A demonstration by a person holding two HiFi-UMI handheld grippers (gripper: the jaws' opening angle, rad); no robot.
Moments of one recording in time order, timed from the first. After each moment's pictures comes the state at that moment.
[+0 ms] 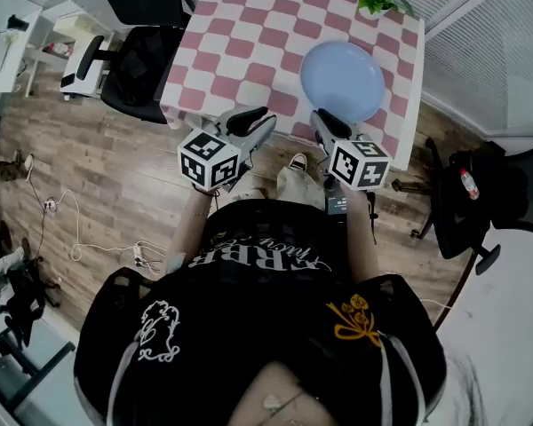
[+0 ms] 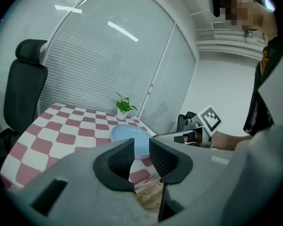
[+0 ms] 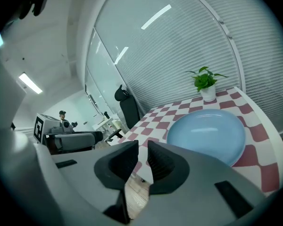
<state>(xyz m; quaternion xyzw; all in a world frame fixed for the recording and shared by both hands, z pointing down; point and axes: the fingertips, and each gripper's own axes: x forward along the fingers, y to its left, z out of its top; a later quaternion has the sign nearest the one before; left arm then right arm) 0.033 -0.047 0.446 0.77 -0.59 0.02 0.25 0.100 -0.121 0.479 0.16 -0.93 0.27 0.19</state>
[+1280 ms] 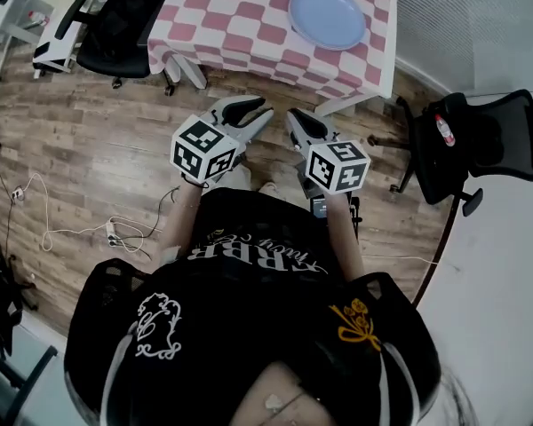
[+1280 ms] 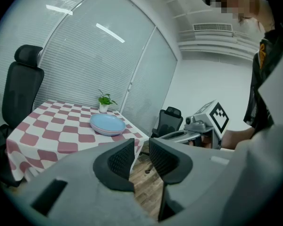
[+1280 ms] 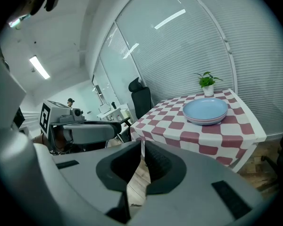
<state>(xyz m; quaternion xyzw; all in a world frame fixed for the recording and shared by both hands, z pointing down) 0.146 0.124 0.438 0.81 -0.54 0.03 0.23 0.187 0.097 0.466 0.15 -0.94 0.22 0.22</state>
